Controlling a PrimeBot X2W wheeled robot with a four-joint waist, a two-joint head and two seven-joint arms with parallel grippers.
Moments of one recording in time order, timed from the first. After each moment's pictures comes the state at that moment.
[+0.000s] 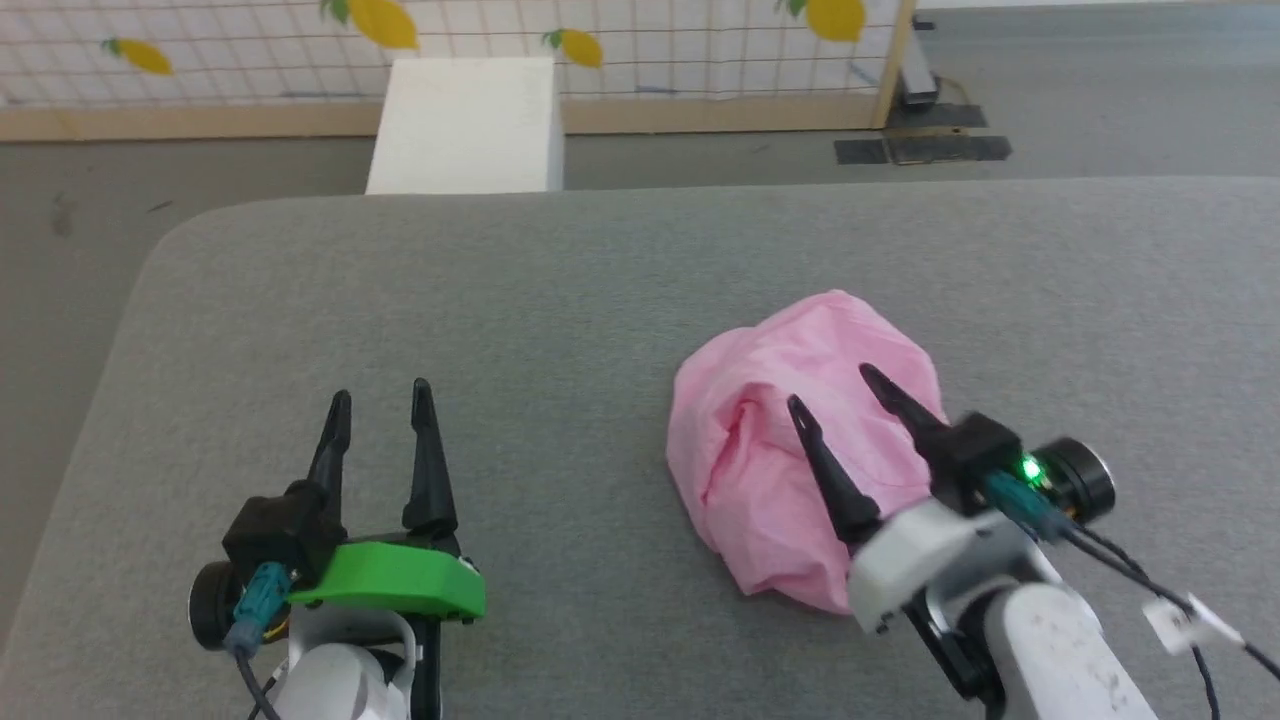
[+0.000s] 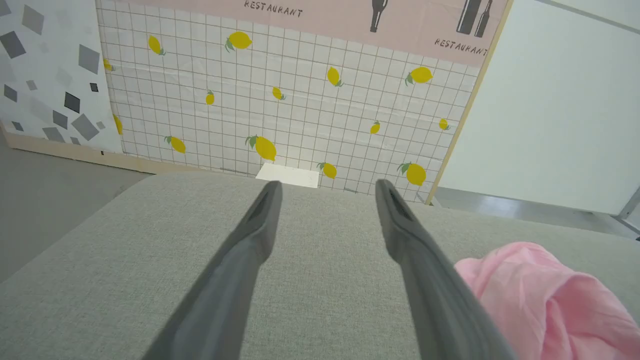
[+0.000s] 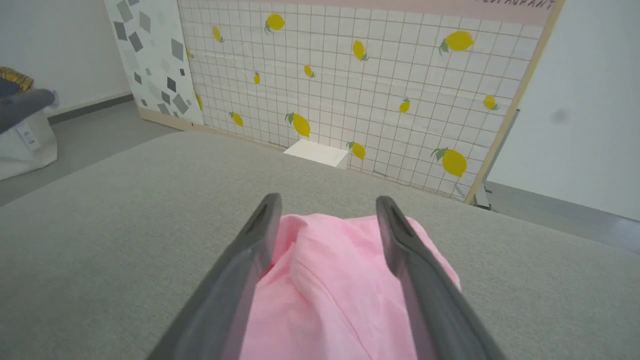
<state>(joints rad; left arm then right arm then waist) -0.10 0.14 -0.21 0.04 -0.36 0.17 -0.26 -0.17 -0.06 0.23 0.09 0.03 0.13 0.01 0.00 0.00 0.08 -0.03</state>
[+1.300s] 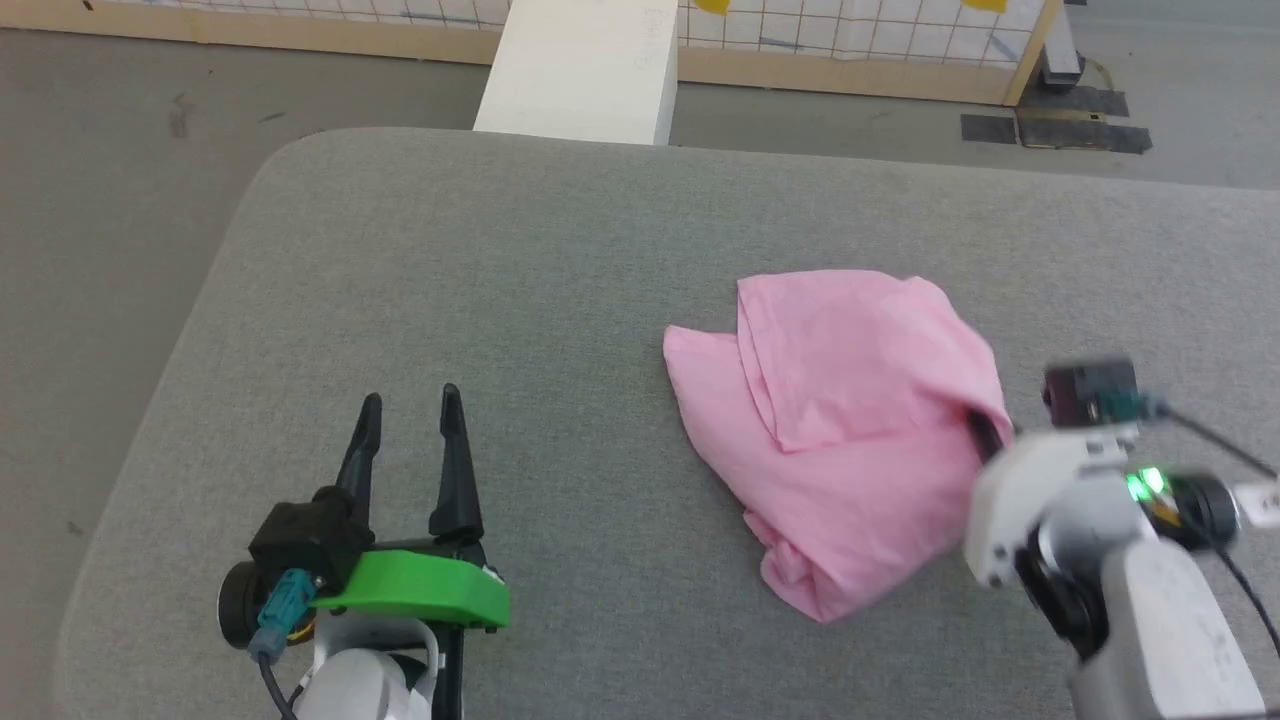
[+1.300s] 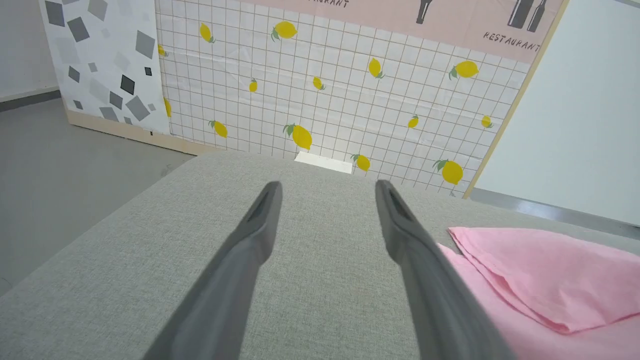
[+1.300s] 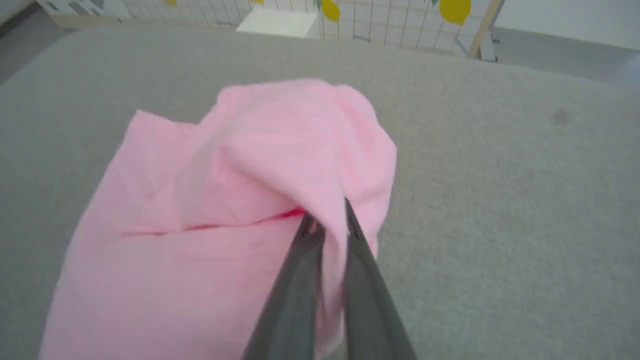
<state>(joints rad) -0.08 0.05 -0.15 0.04 -0.28 0.09 -0.26 -0.29 -0.05 -0.05 0.27 0.07 0.13 0.36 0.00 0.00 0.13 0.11</state>
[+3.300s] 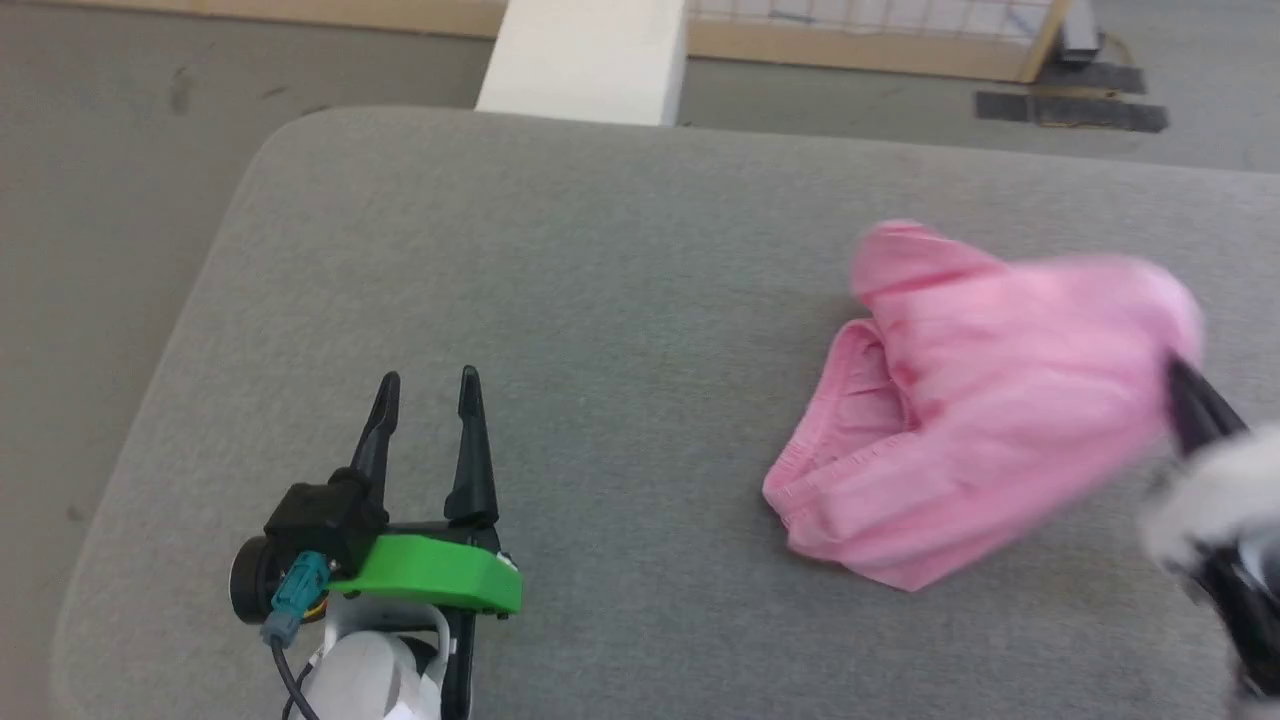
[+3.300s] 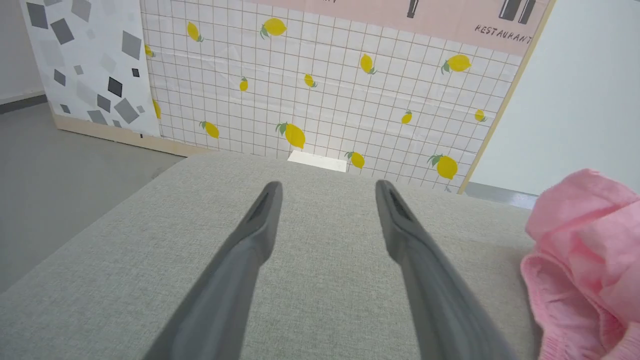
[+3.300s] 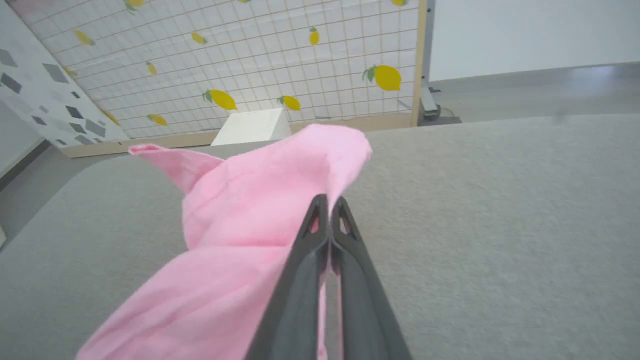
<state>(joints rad) -0.12 0.05 -0.17 0.05 -0.27 0.07 -0.26 -0.18 -0.05 -0.28 -0.08 0.23 0.13 0.40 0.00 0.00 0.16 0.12</state>
